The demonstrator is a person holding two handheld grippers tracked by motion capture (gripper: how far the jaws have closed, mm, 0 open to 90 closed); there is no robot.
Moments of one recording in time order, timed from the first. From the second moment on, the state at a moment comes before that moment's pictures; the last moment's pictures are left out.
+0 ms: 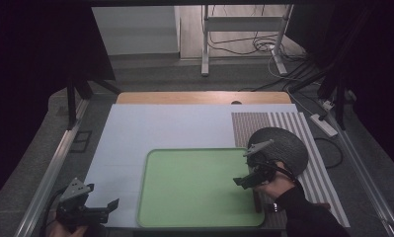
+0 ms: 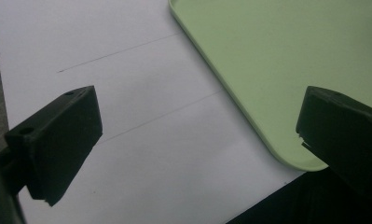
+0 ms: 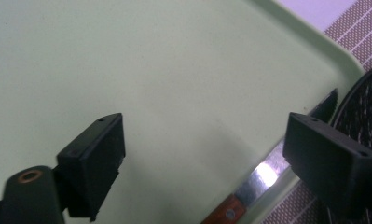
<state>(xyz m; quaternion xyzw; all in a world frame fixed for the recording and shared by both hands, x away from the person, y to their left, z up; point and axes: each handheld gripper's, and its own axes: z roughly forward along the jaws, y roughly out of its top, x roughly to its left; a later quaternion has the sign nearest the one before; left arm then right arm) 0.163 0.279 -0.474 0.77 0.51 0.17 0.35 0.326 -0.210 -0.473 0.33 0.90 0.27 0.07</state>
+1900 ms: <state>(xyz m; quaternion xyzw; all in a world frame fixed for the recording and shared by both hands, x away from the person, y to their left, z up) 0.161 0.281 -0.474 0.76 0.52 0.17 0.36 0.238 -0.331 -0.452 0.46 0.79 0.36 0.16</state>
